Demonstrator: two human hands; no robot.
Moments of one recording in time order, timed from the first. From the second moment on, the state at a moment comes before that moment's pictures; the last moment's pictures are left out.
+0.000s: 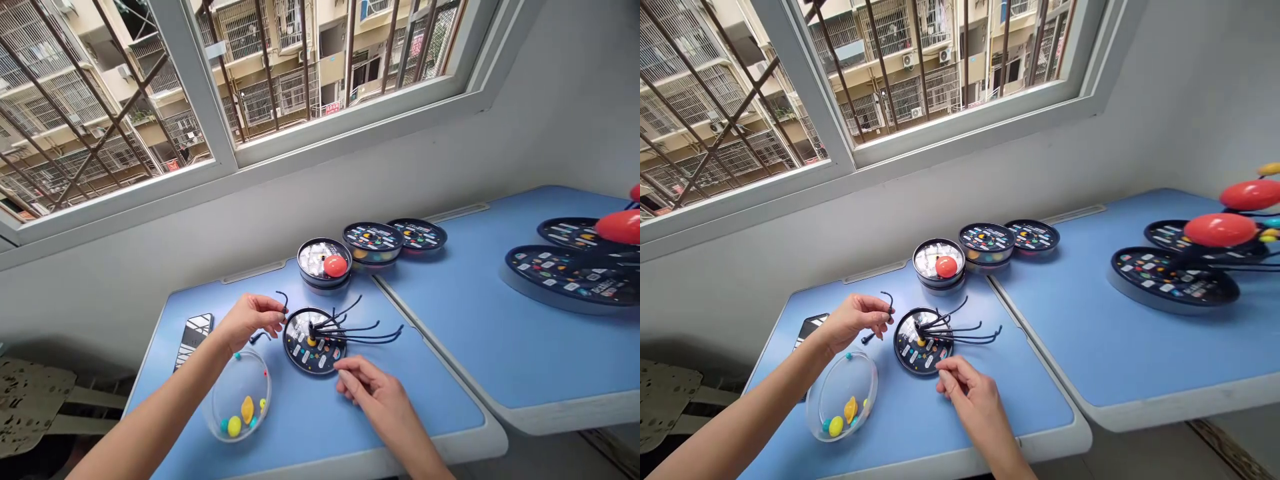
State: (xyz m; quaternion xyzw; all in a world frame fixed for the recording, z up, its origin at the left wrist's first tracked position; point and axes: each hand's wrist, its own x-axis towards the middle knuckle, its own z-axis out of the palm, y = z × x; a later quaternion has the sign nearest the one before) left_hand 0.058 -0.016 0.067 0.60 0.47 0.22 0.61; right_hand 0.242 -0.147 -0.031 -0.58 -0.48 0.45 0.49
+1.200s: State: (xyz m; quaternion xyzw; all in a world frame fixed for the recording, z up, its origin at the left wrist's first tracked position) left_hand 0.114 -0.040 0.075 0.83 0.49 0.13 0.25; right_hand 0.246 -0.147 -0.029 -0.57 -0.48 0.44 0.51
